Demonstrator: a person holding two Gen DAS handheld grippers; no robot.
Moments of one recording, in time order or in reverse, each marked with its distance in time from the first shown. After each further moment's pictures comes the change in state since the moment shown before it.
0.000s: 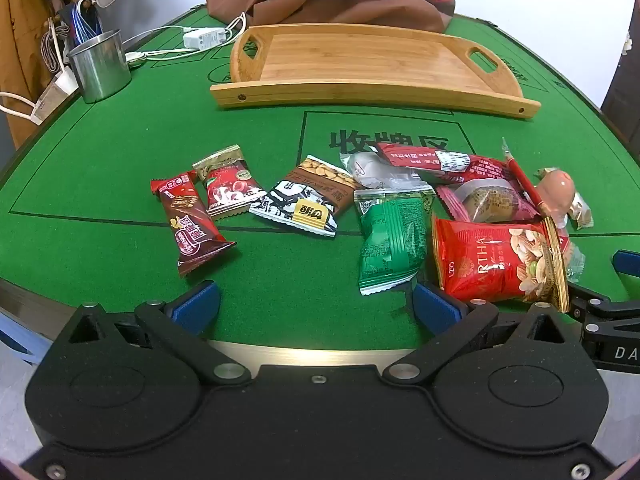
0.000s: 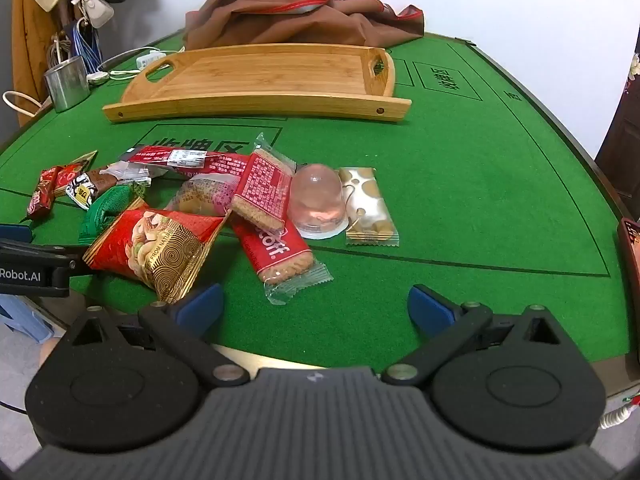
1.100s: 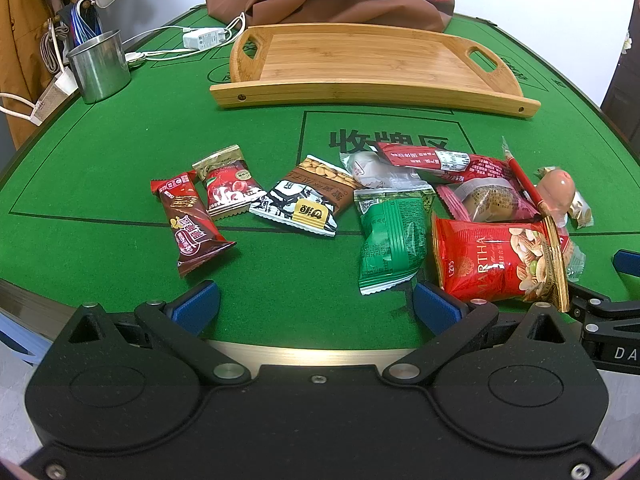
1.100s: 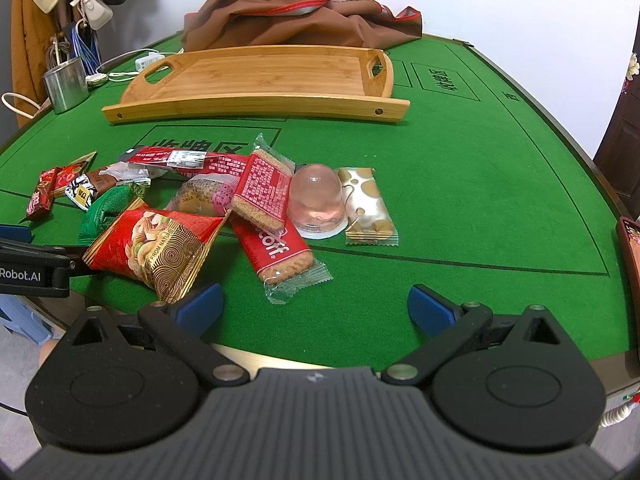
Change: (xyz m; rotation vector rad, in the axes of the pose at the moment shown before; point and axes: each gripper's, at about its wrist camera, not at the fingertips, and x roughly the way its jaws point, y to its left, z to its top) left arm 0.000 0.000 0.000 0.001 0.001 0.001; right arm -0.002 0.000 -0.001 0.000 -0.007 -0.004
